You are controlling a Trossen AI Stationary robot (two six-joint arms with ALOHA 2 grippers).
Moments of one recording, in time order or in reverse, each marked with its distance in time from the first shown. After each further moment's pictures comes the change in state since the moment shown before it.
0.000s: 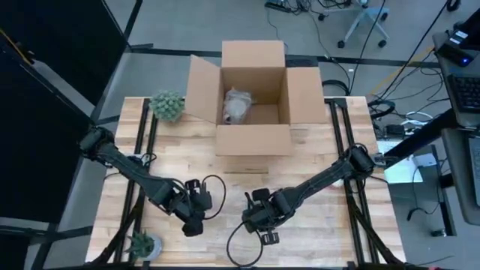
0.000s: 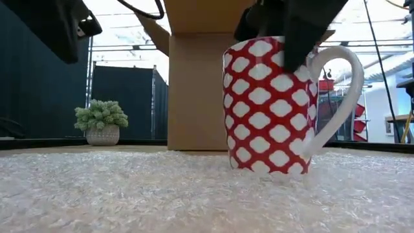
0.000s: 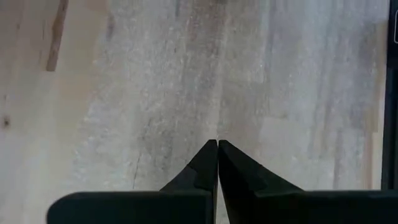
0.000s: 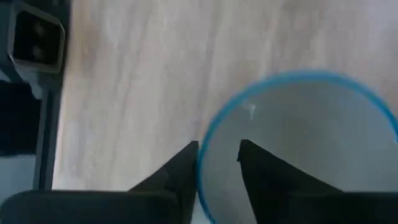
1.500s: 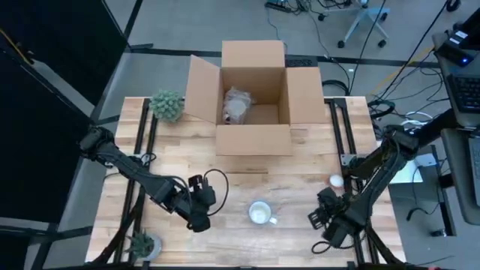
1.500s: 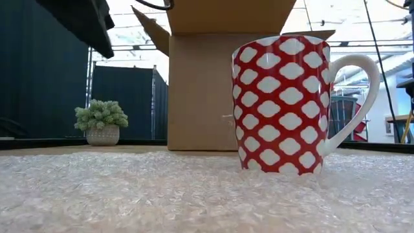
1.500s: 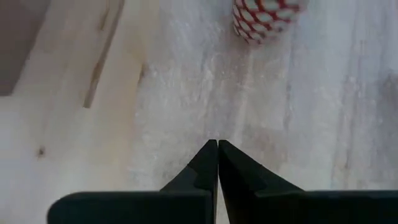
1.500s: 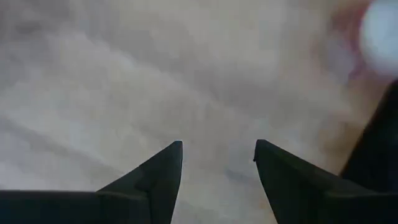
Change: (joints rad) left arm 0.025 0.002 -0.001 0.088 -0.177 0.001; right arm 0.517 -0.497 -0.797 -0.024 0.173 1.805
